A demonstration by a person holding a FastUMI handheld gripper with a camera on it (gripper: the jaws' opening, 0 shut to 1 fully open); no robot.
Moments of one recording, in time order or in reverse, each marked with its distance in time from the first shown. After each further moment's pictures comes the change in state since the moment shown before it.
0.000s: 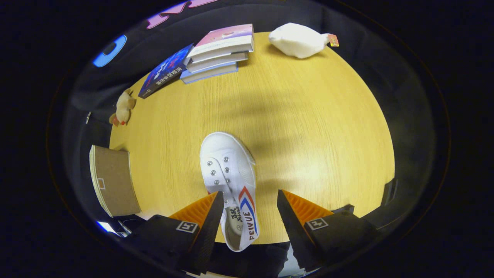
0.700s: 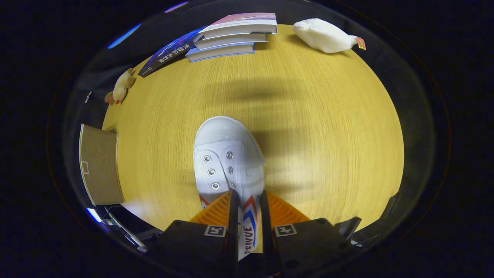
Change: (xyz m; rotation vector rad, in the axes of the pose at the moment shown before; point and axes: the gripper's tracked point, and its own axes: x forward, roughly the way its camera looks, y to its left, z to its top) arm 0.033 0.002 -0.006 -0.099 0.018 -0.017
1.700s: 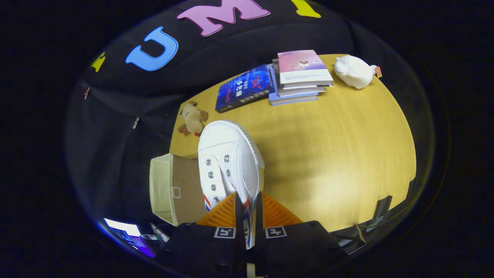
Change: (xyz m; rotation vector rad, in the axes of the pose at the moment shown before) arm -0.168 0.203 0.054 0.091 -0.190 0.337
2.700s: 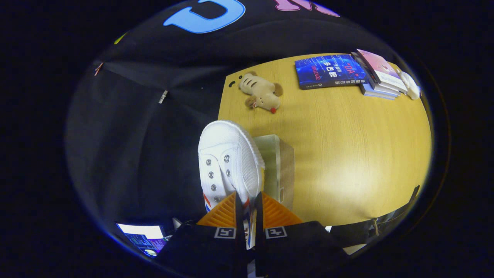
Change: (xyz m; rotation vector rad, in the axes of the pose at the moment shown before) arm 0.100 0.257 -0.060 -0.066 0.185 0.052
